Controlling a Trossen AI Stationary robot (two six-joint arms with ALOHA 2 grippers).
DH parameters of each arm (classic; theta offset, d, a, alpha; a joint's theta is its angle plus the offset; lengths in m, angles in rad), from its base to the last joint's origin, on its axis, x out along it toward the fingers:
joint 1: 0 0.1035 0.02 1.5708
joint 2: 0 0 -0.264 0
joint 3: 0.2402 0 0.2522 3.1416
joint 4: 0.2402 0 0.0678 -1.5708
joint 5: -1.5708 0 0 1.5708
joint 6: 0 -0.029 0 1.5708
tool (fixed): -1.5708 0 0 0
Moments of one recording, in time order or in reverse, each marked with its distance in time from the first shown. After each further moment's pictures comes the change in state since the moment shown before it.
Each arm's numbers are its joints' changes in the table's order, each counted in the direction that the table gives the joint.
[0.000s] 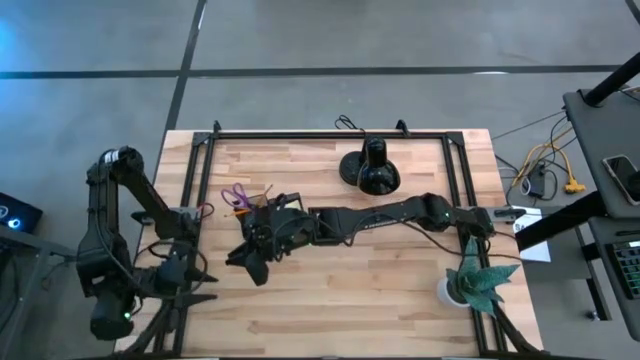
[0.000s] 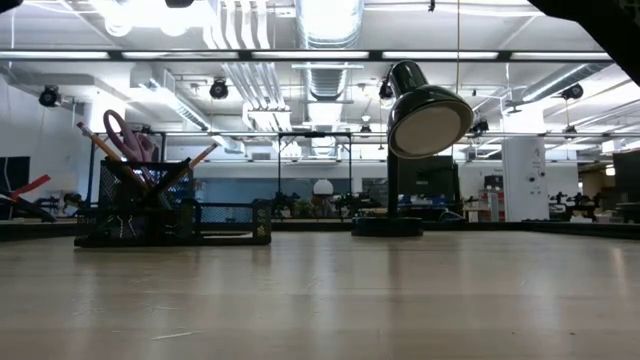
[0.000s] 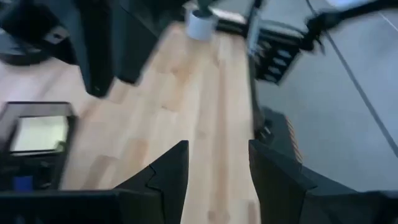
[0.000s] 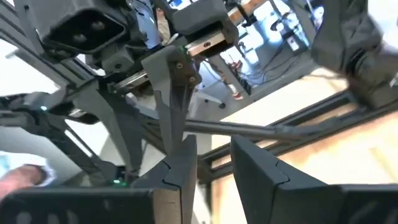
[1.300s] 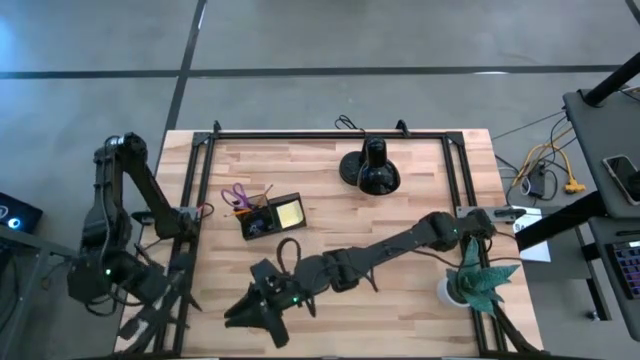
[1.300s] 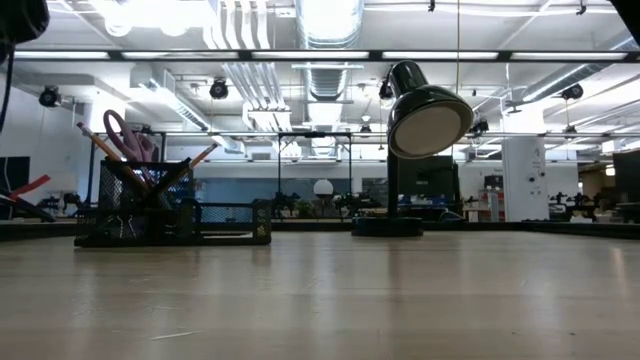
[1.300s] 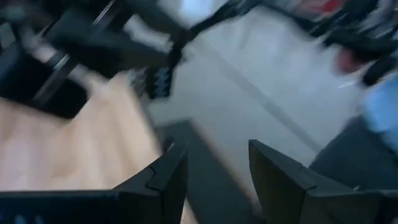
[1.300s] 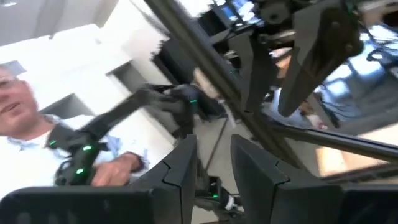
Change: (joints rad) left arm 0.020 0.224 -0.159 -0.607 0.307 -0.776; right arm 0.203 -0.011 -0.004 -0.324 0.050 -0.012
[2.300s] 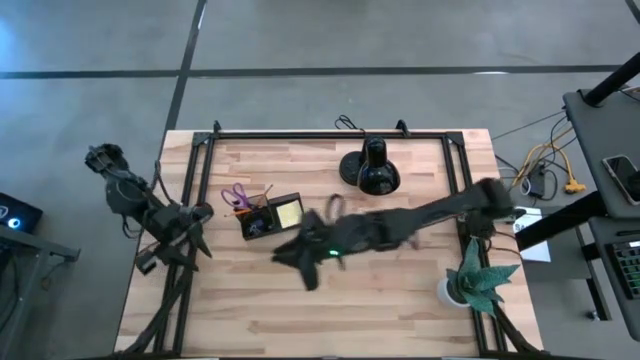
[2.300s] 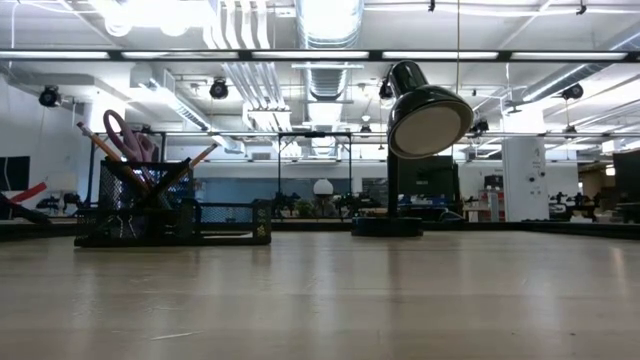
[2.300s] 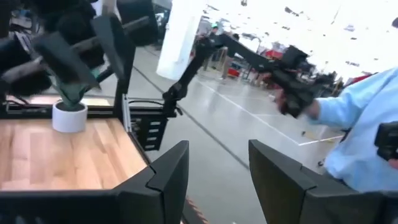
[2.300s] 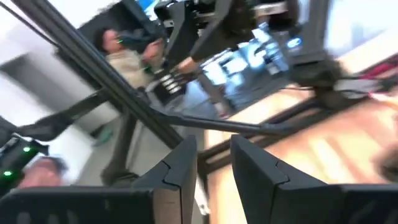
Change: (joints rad) left arm 0.546 0.476 -0.401 -0.266 0.577 -0.190; right arm -0.084 0.501 -0.637 0.133 0.176 0.040
